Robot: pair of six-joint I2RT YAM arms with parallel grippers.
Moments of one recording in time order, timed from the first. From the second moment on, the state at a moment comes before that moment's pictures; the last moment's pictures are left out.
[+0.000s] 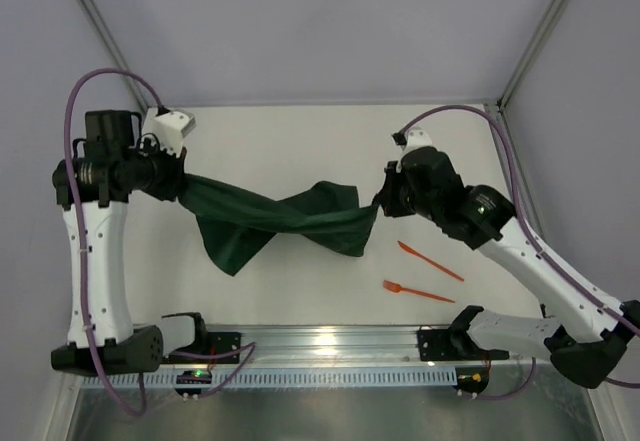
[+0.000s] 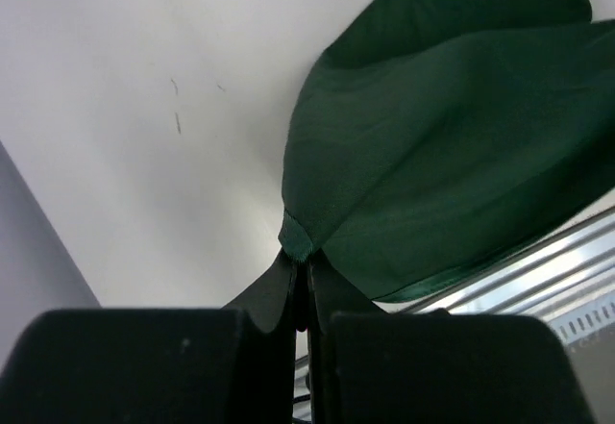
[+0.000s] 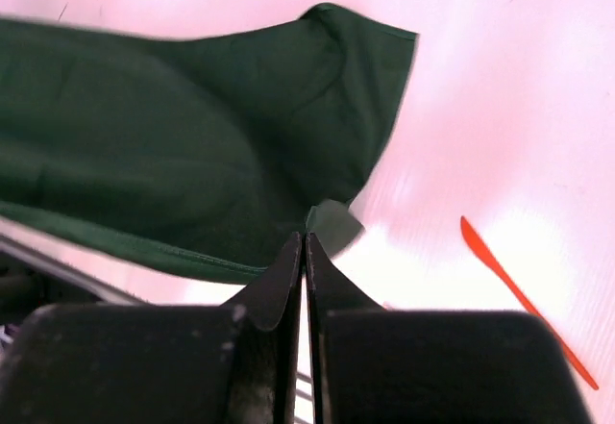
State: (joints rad) left arm 0.08 1.19 1.68 -1.34 0.36 0.46; right arm 0.79 1.08 1.26 -0.82 0.24 0.49
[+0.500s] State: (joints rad) left arm 0.07 1.83 2.45 -1.17 0.32 0.18; right arm 0.46 2.04 2.49 -0.59 0.03 0.34
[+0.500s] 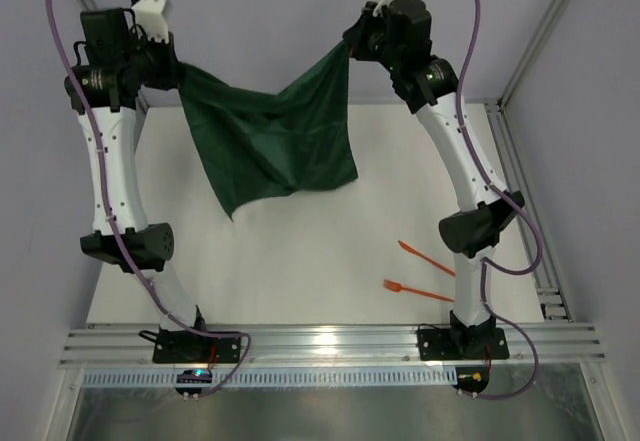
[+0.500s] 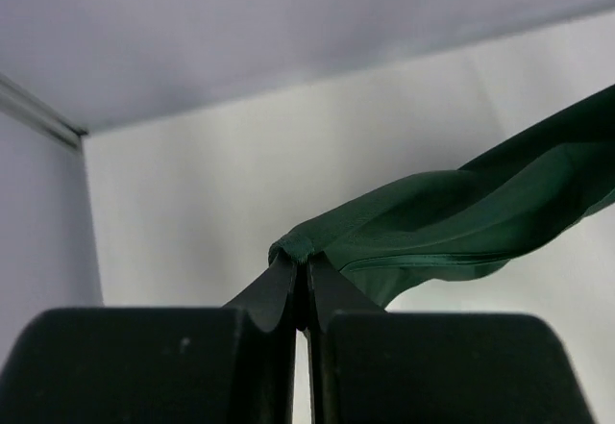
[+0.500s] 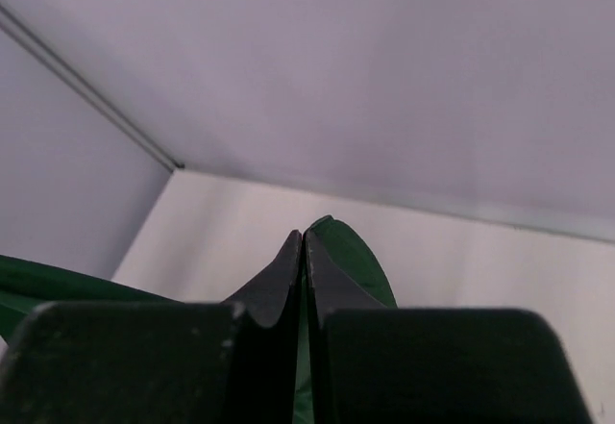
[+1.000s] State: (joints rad) left arm 0.07 1.67 2.16 -0.83 0.35 0.14; right arm 0.40 1.55 1.91 -0.20 0.05 0.21
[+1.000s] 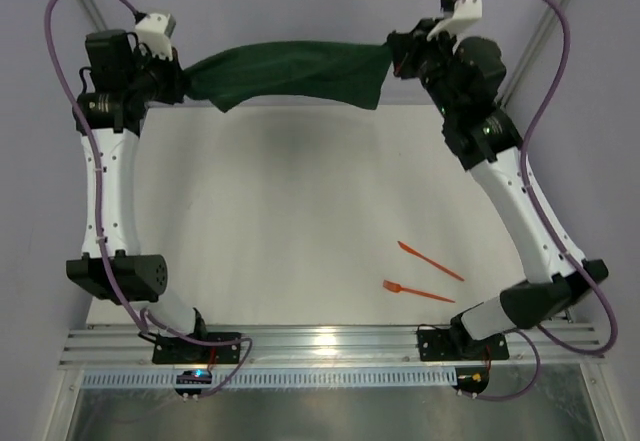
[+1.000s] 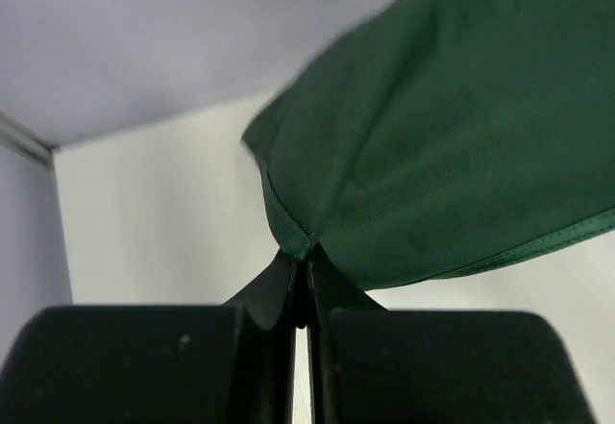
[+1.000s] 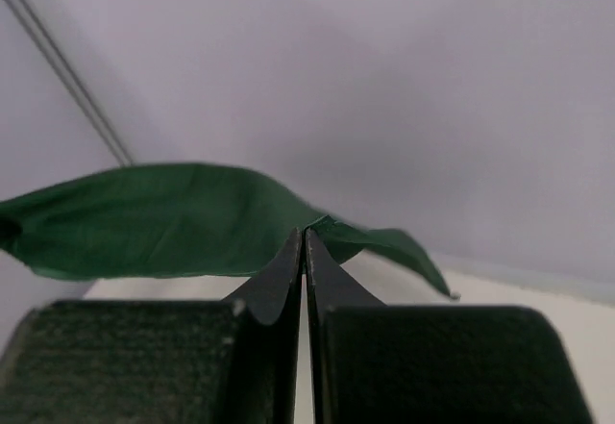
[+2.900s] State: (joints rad) left arm -0.19 1.13 0.58 -0.91 0.00 1.16; right arm 0.85 1.07 0.51 -0.12 0.26 0.64
